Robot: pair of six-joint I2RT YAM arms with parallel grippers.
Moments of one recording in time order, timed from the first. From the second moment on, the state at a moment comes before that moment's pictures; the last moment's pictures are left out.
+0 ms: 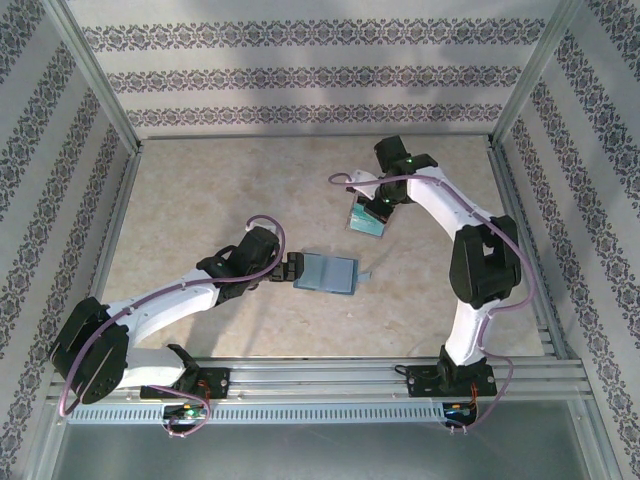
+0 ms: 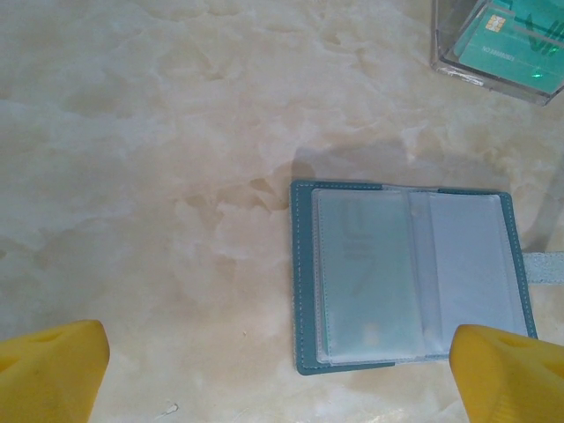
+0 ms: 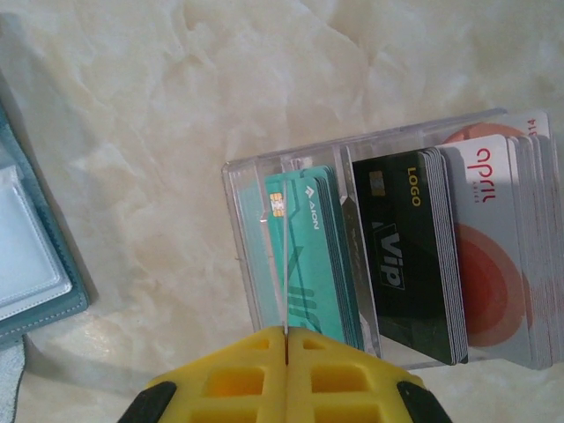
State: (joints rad) left arm -0.67 1.28 0.72 -0.29 -0.14 -0.58; right arm 0.30 1.89 1.57 -0.90 -0.19 -0.72
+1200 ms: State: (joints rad) left arm -0.66 1.28 0.72 -0.31 -0.15 -0.58; right arm 0.26 1.97 1.62 -0.92 -0.28 -0.76
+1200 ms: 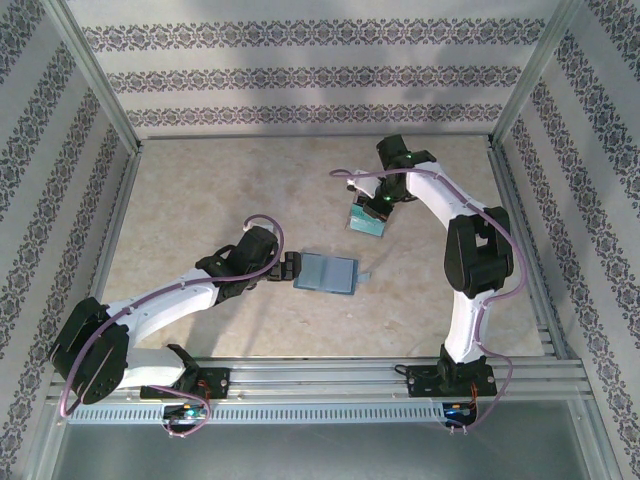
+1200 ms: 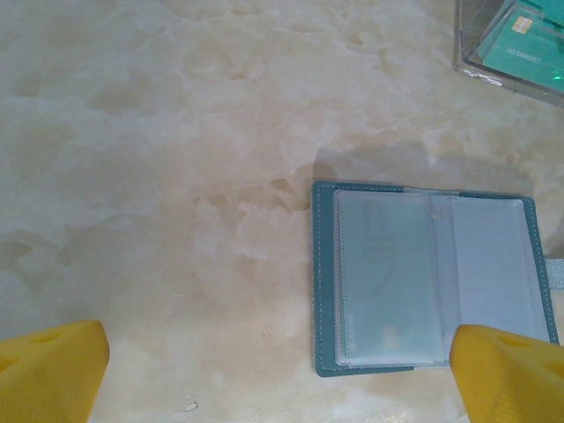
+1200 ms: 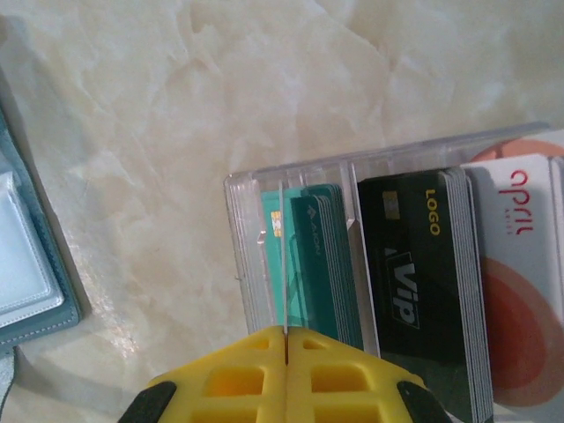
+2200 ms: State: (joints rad) left arm -0.64 1.28 0.72 -0.31 -0.15 -0.58; right arm 0.31 1.89 1.54 -0.82 -0.10 -0.46
